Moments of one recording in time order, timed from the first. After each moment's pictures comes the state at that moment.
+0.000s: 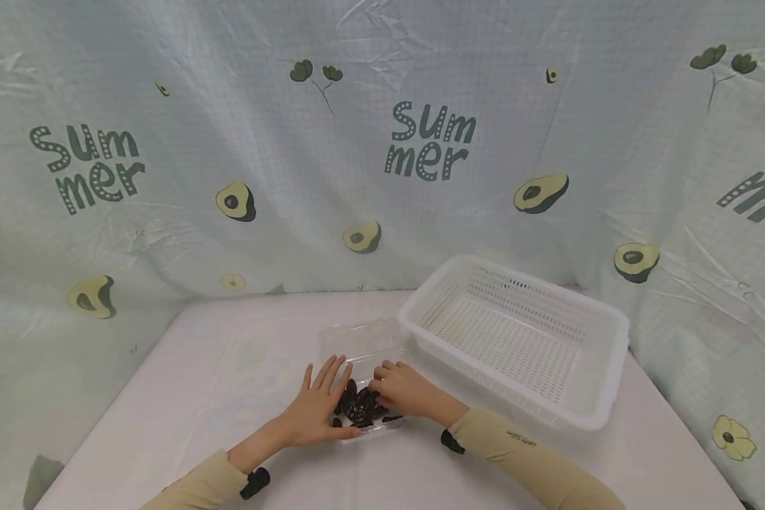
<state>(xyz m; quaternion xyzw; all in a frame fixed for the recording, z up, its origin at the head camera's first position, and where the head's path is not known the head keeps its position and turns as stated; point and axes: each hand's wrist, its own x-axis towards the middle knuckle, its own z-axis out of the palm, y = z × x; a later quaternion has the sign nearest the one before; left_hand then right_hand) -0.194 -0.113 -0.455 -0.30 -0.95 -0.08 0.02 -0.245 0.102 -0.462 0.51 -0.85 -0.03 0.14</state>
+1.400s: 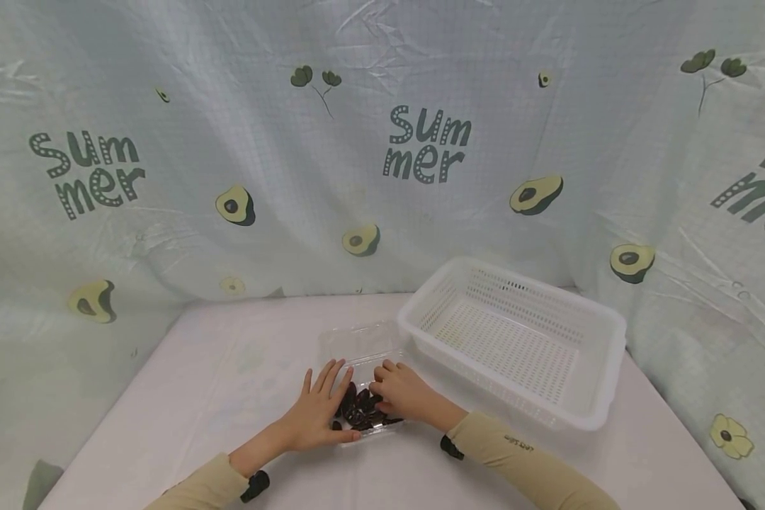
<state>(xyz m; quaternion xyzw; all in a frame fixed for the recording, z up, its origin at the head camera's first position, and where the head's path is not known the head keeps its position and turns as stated) -0.194 -0.112 -0.460 -0.30 -0.95 -0.09 0.02 -0.243 0.103 -0.467 0.48 -0.85 -0.04 0.19</state>
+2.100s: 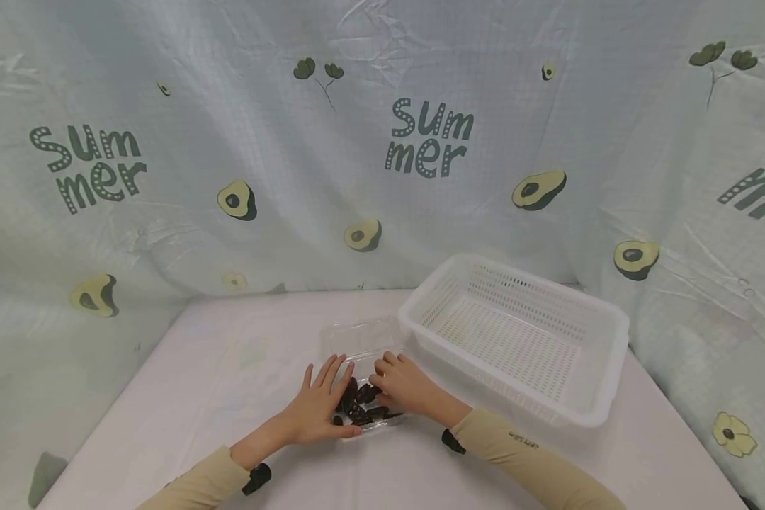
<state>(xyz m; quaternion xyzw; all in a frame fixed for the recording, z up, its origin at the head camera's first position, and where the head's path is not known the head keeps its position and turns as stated) -0.192 -0.112 -0.454 -0.30 -0.95 -0.07 0.01 -0.240 0.106 -0.459 0.49 -0.83 -0.06 0.26</state>
